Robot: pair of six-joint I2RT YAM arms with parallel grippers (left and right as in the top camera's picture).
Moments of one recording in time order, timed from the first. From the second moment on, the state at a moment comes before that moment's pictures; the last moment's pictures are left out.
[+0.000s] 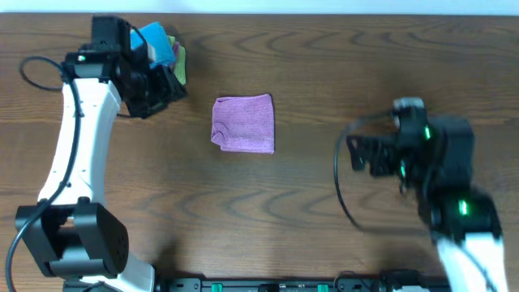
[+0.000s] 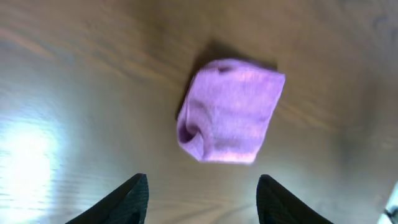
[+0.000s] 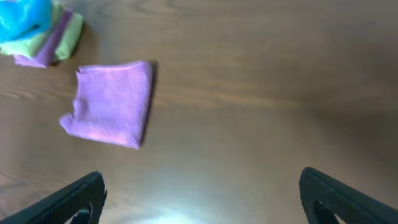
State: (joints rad) left arm 0.03 1.74 1.59 -1.12 0.42 -0.38; right arm 0.04 0.93 0.87 -0.69 -0.26 0.14
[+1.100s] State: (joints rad) left arm -0.11 1.74 0.92 -0.32 0.75 -0.77; right arm -0.01 0.15 0.52 -0.94 -0.24 0.39
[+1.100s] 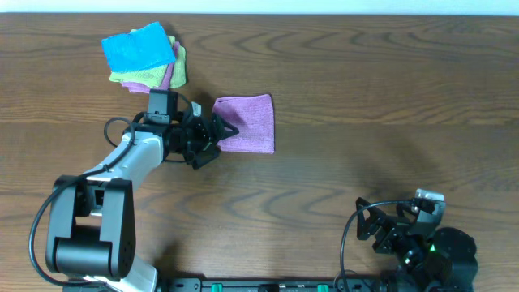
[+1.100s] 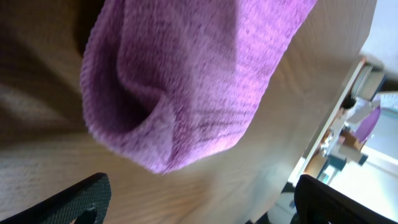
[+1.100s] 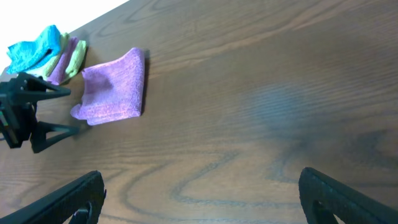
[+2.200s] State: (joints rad) left arm -0.20 1.87 0.92 -0.08 0.61 -1.00; right arm -0.01 0.15 0.52 -0.94 -0.24 0.39
